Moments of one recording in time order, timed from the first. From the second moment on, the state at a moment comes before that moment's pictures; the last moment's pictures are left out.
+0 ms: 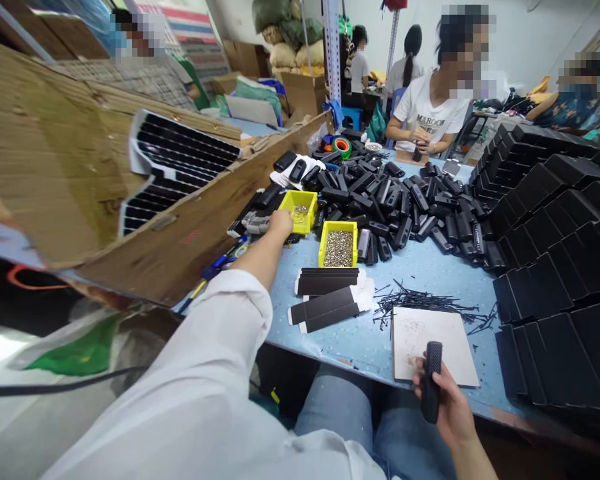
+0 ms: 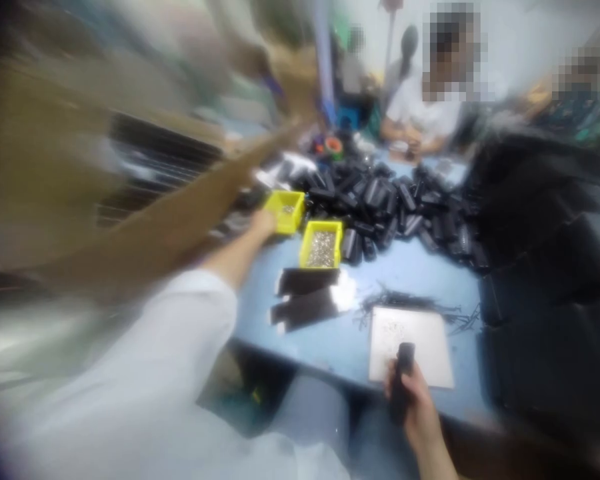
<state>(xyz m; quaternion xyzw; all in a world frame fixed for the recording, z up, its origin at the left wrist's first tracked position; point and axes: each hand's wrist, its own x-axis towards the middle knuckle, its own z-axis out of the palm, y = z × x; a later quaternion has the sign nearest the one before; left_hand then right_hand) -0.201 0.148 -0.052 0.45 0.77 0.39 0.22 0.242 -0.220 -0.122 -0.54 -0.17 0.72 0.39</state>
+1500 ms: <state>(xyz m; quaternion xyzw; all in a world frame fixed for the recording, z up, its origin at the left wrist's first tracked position) 0.075 -0.191 -0.095 0.35 0.47 0.51 0.63 0.187 -0.147 -0.065 -0.50 -0.22 0.51 0.67</state>
